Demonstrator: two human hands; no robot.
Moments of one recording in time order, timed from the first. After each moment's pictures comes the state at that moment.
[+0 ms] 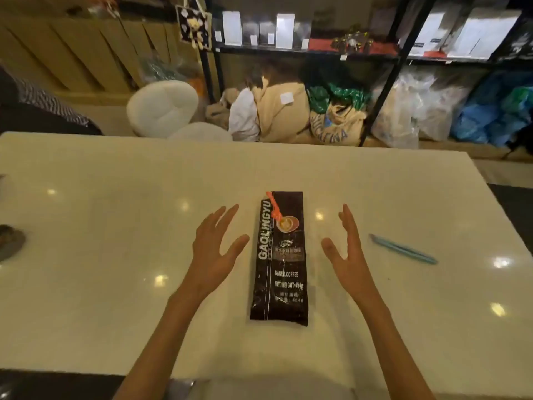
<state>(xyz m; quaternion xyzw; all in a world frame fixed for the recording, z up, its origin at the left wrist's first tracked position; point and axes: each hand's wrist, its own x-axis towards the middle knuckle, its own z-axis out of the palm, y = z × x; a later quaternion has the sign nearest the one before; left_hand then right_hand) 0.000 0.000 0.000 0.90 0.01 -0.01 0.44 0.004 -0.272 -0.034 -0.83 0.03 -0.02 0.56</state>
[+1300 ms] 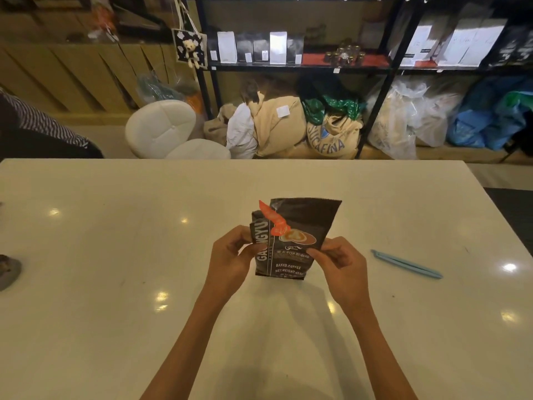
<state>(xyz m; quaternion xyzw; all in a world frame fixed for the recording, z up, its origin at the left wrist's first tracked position) 0.037 -0.036 0.012 0.75 -0.02 0.06 0.66 0.017 -0.244 -0.004 -0.74 0.00 -0.11 0.67</state>
